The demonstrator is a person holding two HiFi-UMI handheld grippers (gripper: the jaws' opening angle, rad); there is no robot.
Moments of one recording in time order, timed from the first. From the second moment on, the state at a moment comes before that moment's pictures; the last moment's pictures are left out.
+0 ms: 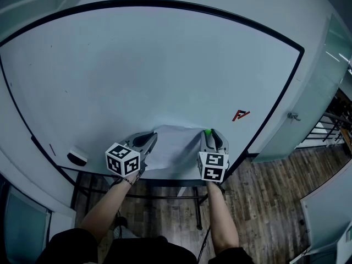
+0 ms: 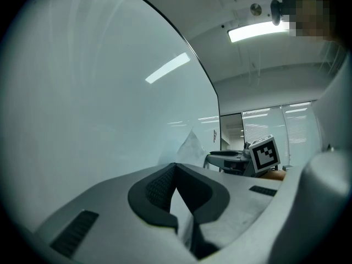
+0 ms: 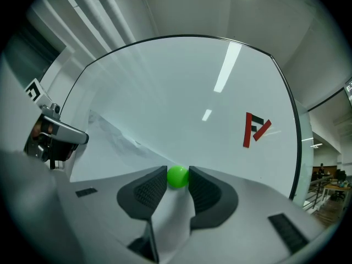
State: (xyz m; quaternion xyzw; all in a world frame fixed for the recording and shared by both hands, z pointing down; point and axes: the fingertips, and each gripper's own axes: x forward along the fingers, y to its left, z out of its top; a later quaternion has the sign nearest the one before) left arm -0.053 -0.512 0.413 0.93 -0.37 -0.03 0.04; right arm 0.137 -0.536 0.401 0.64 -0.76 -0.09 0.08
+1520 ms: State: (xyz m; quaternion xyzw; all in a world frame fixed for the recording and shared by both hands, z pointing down) left arm -0.109 -0.498 0.419 0.92 -0.38 -0.04 0.07; right arm 0.131 -0.492 0.414 0.67 -0.74 -0.02 0.06
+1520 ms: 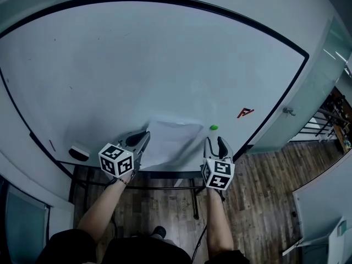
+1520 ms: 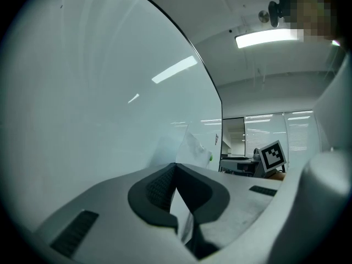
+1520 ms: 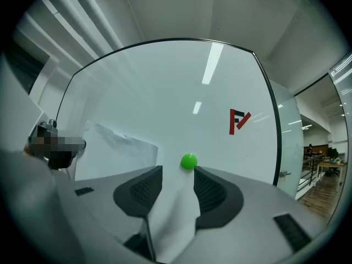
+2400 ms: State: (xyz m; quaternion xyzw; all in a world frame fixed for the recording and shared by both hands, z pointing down) left arm -0.141 -0.444 0.417 0.94 -0.33 -0.07 0.09; right arm 0.097 -0.424 0.424 0.67 -0.73 -0.01 0.07
